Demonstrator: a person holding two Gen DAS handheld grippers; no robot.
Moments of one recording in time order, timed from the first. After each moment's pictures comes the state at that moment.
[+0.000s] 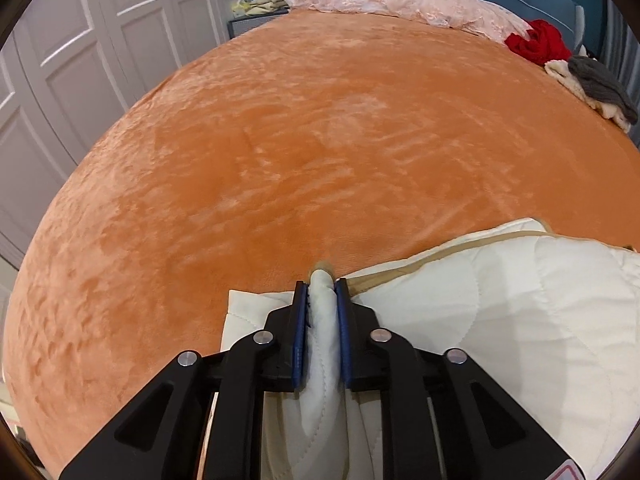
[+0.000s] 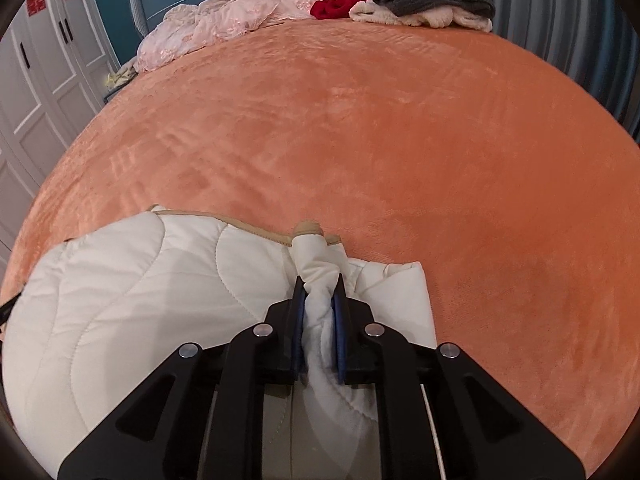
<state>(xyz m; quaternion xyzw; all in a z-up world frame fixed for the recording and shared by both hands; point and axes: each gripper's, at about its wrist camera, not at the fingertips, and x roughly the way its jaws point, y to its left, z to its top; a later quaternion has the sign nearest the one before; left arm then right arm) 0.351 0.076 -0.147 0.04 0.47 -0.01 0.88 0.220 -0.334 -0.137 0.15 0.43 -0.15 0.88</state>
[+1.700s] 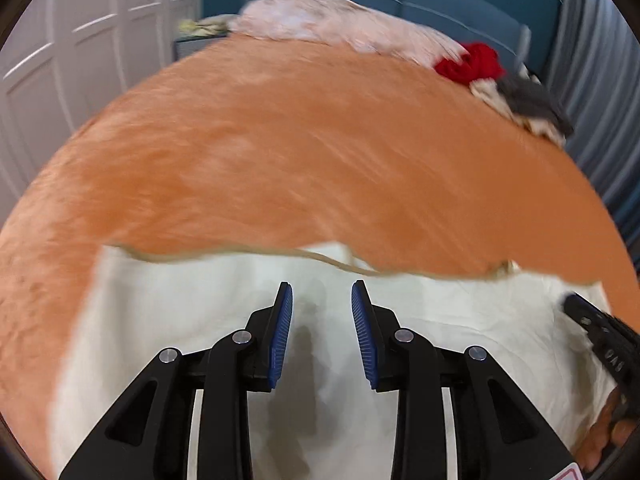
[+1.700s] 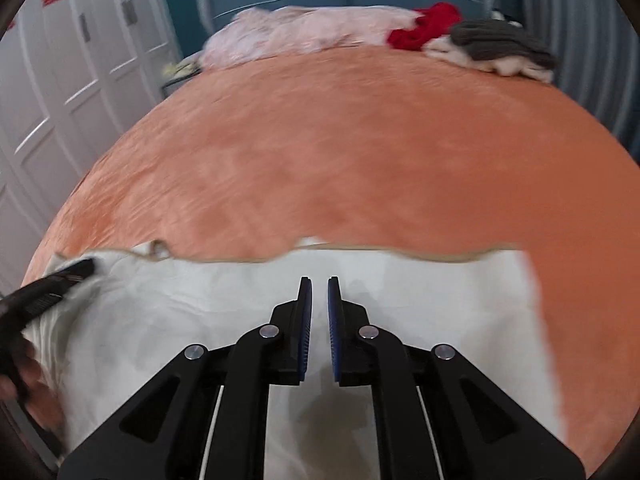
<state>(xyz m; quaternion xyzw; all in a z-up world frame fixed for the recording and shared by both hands) 0.316 0.006 -0.090 -0.02 0.44 -0.11 0.89 0.238 -0.263 -0.089 0.11 0.40 -0.08 0.91</state>
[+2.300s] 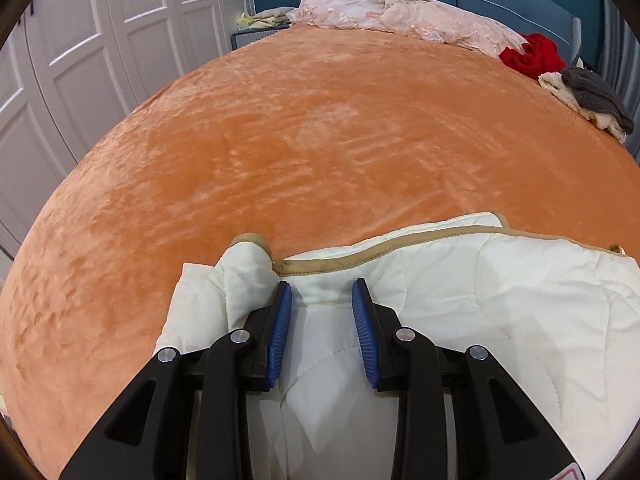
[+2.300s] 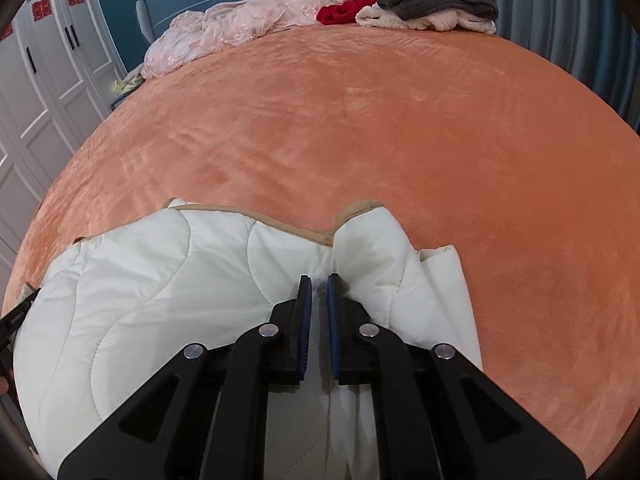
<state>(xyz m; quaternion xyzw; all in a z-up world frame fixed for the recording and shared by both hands) 0.331 0.047 -0.149 0.02 0.44 -0.01 0.90 0.220 -0.316 -0.148 0.16 0.41 -0.14 0.89</state>
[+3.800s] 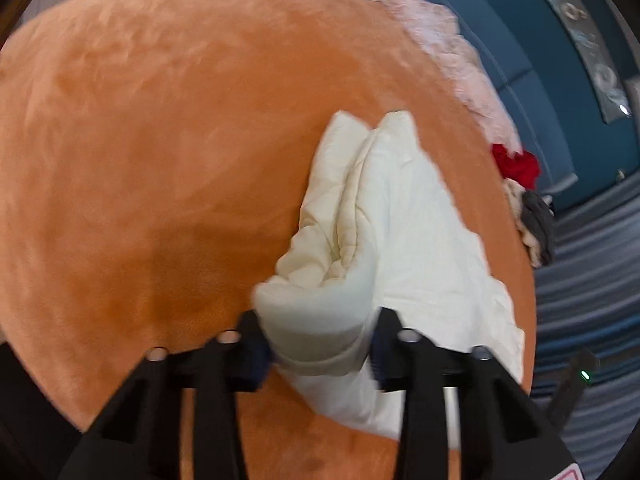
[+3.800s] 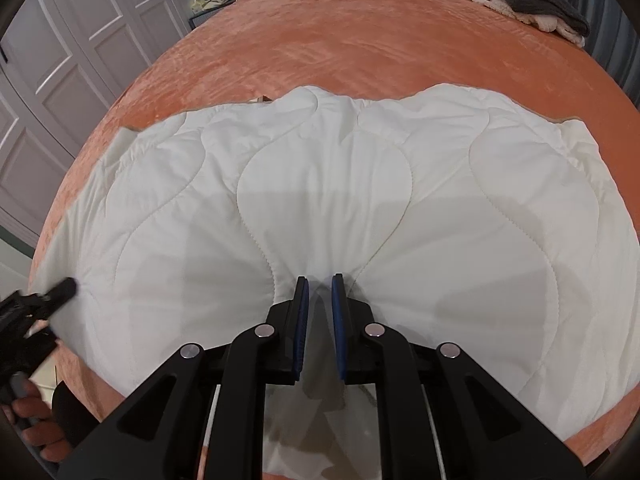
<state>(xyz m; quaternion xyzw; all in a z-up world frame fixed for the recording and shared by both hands) 0.171 0.183 -0.112 -0.33 0.49 -0.07 0.81 0.178 -0.129 -0.111 0.10 0.51 -0.01 0.85</state>
